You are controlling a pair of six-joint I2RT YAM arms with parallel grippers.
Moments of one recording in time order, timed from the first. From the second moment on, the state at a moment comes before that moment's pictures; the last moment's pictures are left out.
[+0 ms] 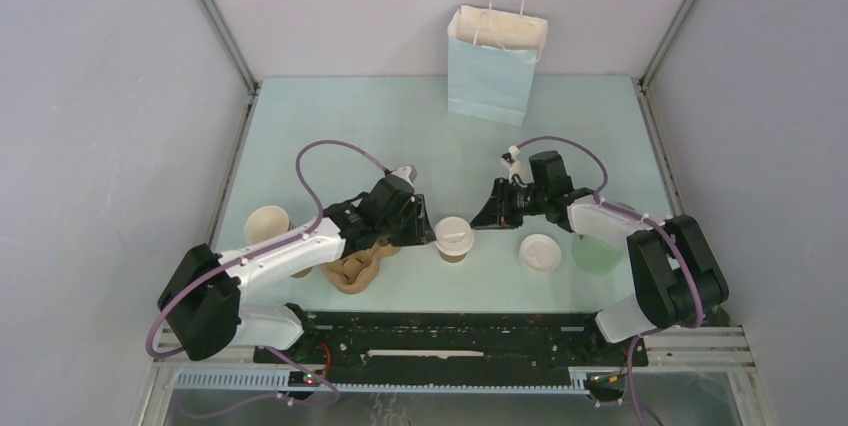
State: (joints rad) left arm -0.80 1.31 0.80 -0.34 0.00 -0.77; right arm 0.37 1.51 0.72 -0.03 -0.78 0.56
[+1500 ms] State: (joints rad) left arm -0.72 1.40 0.94 -0.22 0.22 -0.71; right arm 0.44 1.22 0.58 -0.15 -0.80 0.73
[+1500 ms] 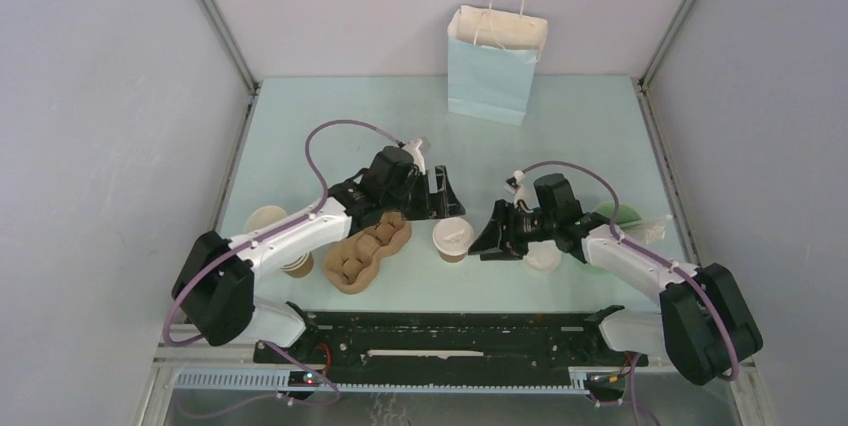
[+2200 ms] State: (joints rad) left arm -0.76 1.36 0.83 -0.11 0.21 -0.78; right arm 0.38 1.39 0.56 0.18 -0.81 0.91
